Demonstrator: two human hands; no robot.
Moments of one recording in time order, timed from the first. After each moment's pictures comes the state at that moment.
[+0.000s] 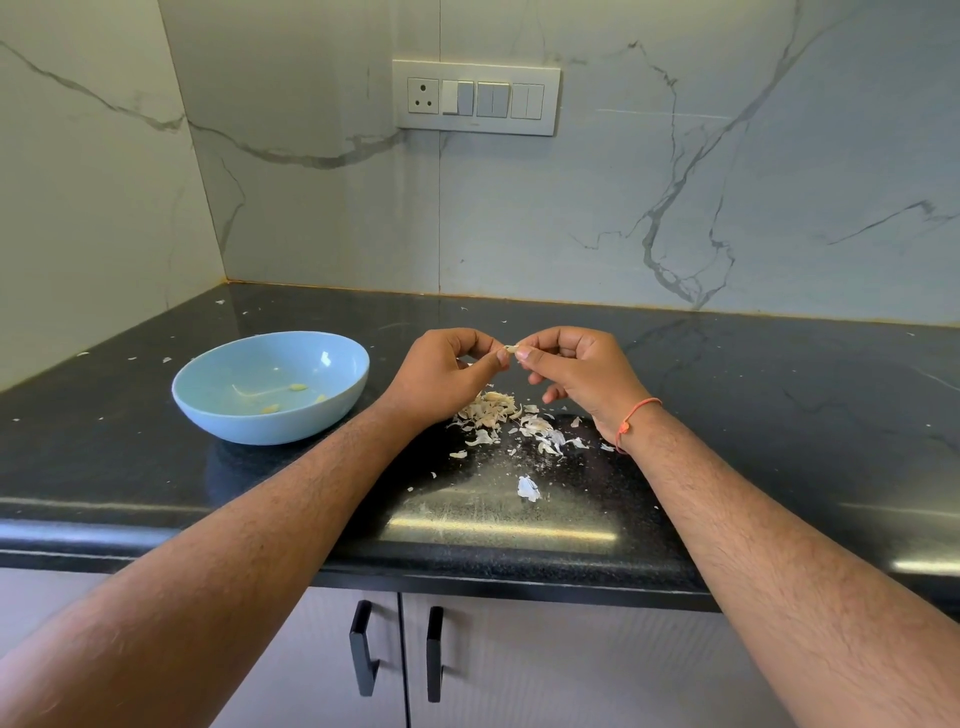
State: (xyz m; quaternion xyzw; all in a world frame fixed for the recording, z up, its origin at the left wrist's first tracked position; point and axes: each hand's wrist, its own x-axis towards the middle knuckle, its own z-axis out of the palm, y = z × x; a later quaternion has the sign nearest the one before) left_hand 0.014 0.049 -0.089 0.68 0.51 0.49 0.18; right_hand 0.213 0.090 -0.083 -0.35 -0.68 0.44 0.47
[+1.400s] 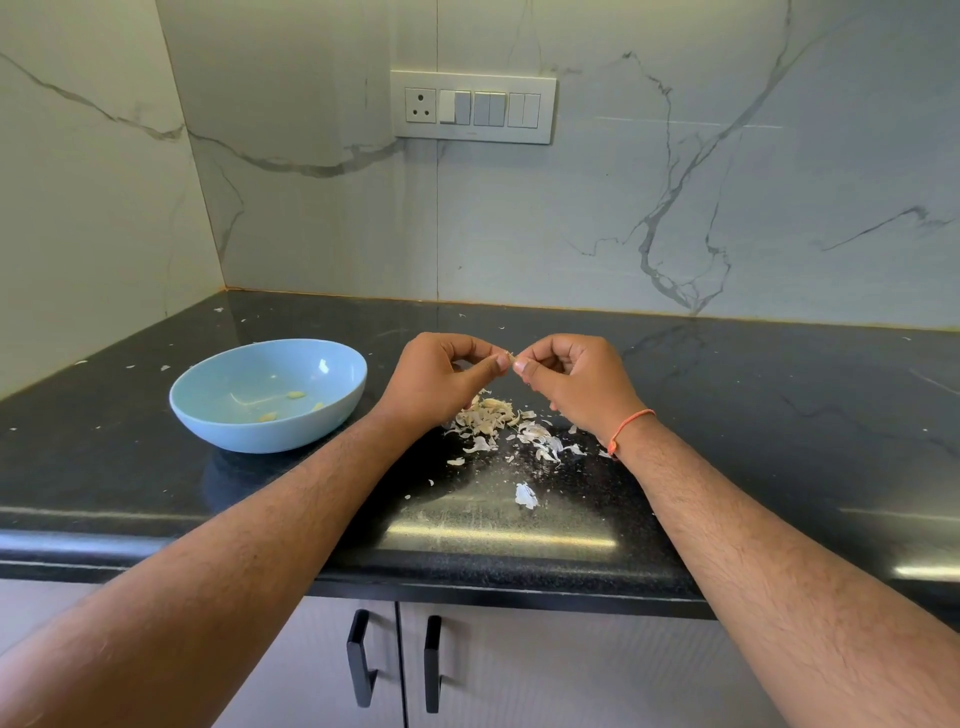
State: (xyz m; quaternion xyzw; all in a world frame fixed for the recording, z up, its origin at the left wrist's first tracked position) left_hand 0.012 0.051 -0.090 0.66 0.50 0.53 0.19; right_hand 0.213 0.089 -0.084 -0.37 -0.76 0.25 0.47
